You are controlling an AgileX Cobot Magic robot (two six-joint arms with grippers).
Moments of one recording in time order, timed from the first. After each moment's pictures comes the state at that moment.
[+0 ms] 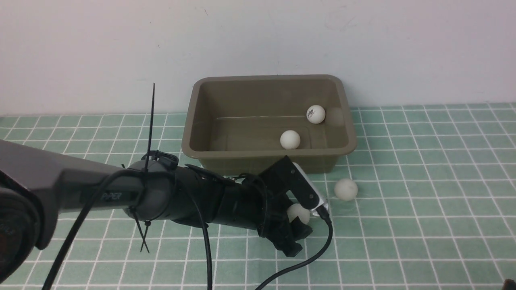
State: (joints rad) right arm 0.08 -0.01 0.01 0.13 0.44 -0.20; left arm -0.58 2.03 -1.05 -1.72 0.29 2.16
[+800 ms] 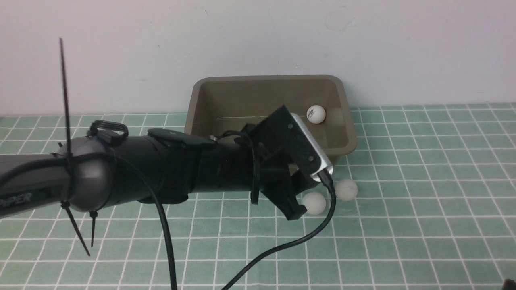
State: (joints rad) right arm 0.08 -0.01 0.01 0.13 0.44 -0.20; left arm -0.42 1.81 -1.18 -1.72 0.19 2.40
